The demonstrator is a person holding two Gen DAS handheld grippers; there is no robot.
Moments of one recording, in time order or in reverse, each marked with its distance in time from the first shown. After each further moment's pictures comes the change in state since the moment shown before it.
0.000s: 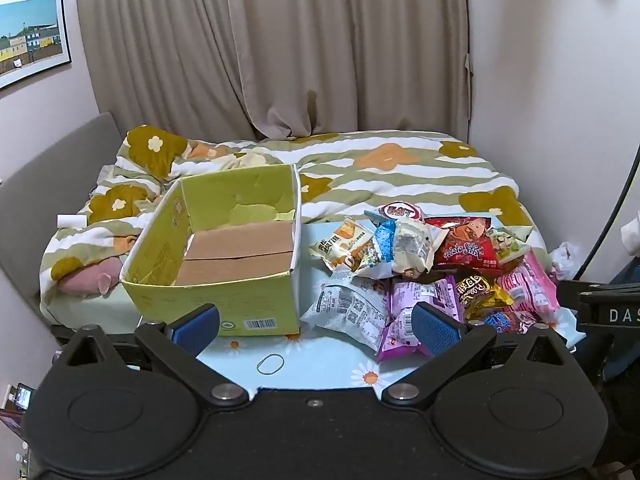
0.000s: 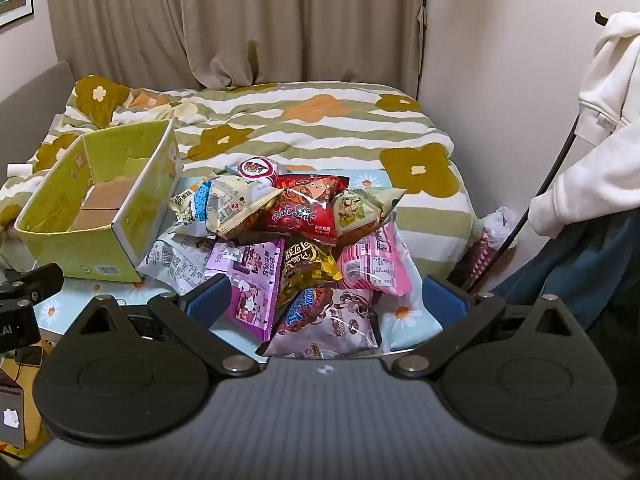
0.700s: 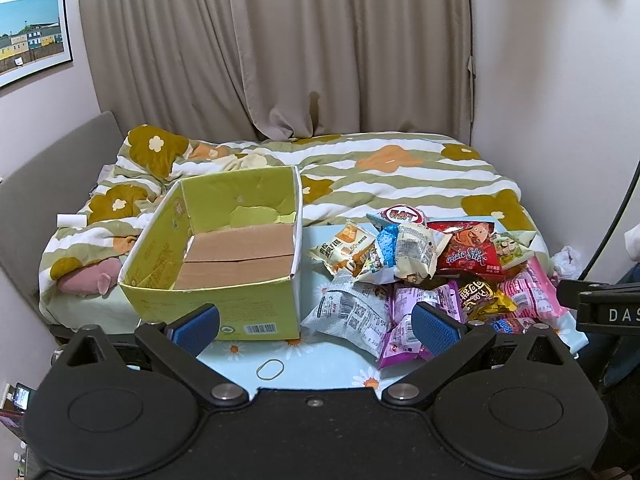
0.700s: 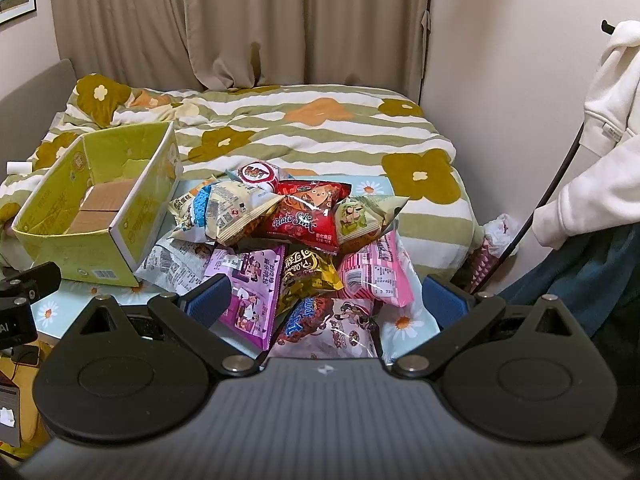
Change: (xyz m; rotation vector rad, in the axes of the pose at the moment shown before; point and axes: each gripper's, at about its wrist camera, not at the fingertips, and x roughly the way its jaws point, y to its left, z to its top) left arm 0.008 0.005 0.002 -0.012 -0.006 -0.009; right arm 0.007 -0.001 0.011 -0.002 -0.002 -0.004
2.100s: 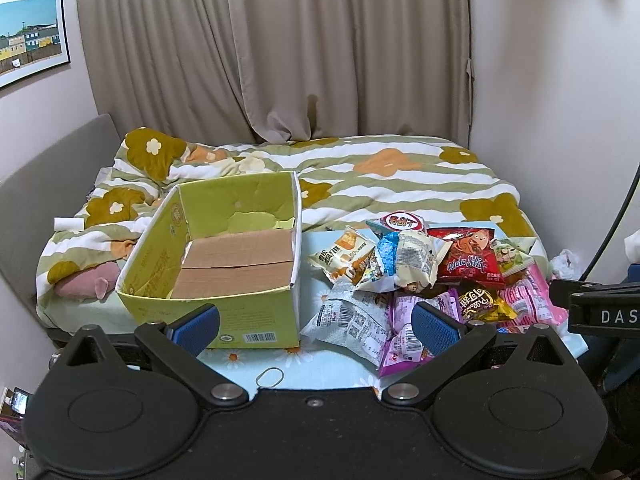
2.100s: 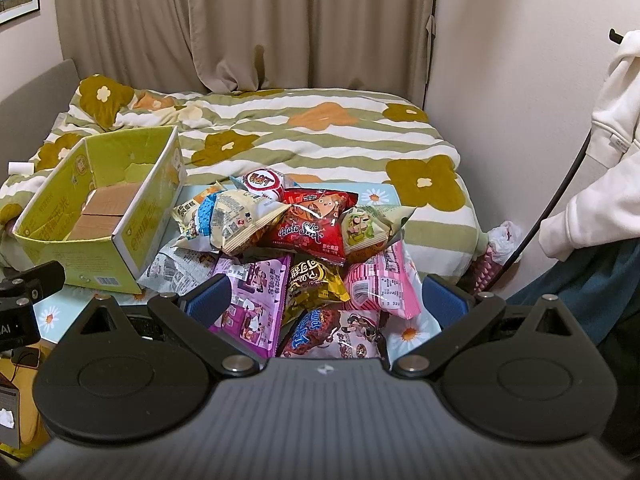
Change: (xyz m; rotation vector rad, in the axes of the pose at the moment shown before) left arm 0.003 0.001 0.010 -0.001 -0.003 -0.005; right arm 0.003 0.007 0.005 -0.017 -0.021 0.003
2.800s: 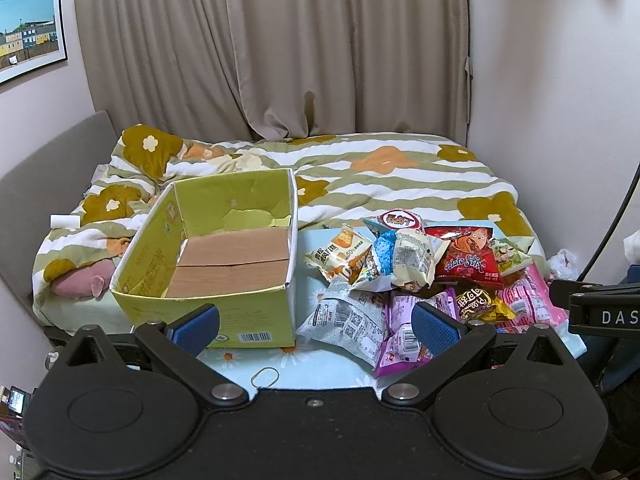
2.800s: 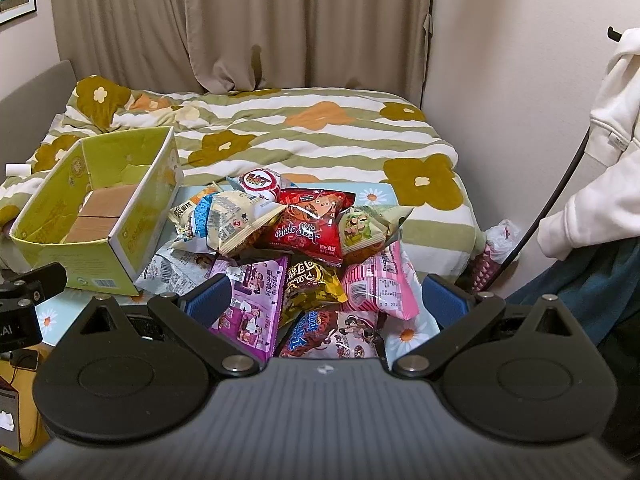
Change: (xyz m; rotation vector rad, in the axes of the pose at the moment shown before) left arm 0.003 0.001 0.002 0.000 0.008 -0.011; right arm 0.001 -0.001 0.002 0.000 0.003 -0.002
